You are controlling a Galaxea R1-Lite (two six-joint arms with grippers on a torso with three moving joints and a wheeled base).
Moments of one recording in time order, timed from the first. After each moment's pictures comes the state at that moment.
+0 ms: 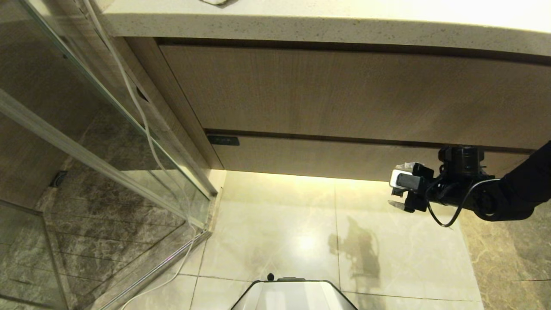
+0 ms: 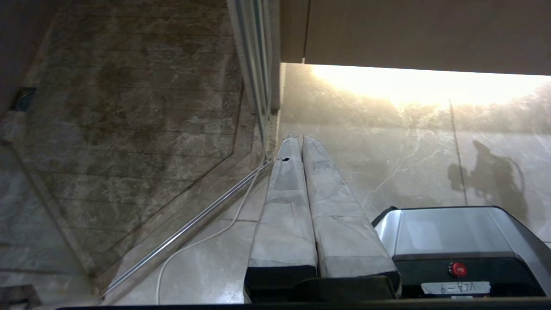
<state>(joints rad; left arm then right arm) 0.00 0.00 0.00 0.00 0.00 0.00 -0.03 2.11 -0.94 -0.67 0.29 -1.28</state>
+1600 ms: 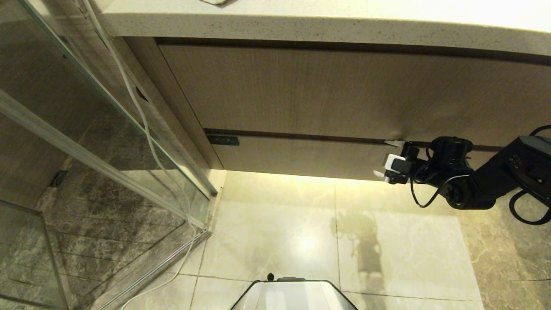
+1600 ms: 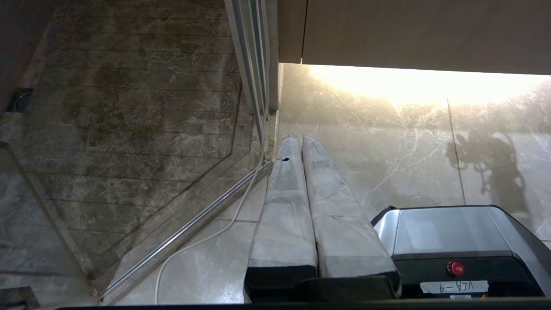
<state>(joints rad) 0.00 0.00 0.00 0.00 0.00 0.00 -0.07 2.37 -1.27 -0.94 0.48 -1.28</state>
